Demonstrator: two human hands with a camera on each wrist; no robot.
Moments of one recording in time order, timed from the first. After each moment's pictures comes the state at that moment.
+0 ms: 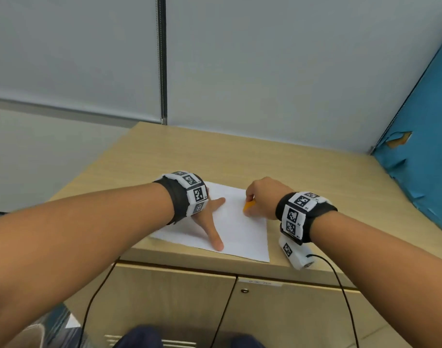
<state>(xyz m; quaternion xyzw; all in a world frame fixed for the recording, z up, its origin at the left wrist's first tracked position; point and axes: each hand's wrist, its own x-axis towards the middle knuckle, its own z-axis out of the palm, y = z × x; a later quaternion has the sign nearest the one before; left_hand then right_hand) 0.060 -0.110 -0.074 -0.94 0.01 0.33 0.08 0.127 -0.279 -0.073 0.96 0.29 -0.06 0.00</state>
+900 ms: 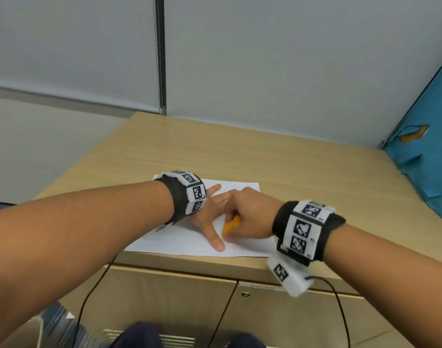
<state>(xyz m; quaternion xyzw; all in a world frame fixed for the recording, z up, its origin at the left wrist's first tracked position) 0.080 -0.101 -0.097 -0.94 0.16 0.29 0.06 0.092 -0.256 -0.074 0.90 0.42 -0.15 -0.01</state>
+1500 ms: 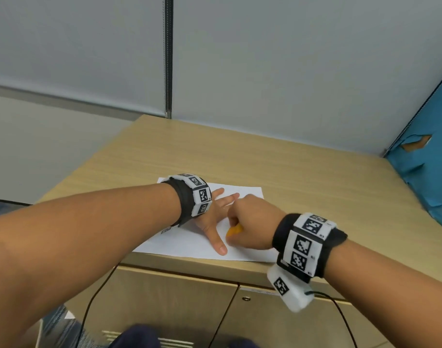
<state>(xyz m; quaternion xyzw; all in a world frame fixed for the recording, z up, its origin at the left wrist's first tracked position) 0.088 -0.099 -0.104 -0.94 0.16 0.30 0.10 0.085 -0.259 -0.080 0.91 0.40 -0.13 -0.02</state>
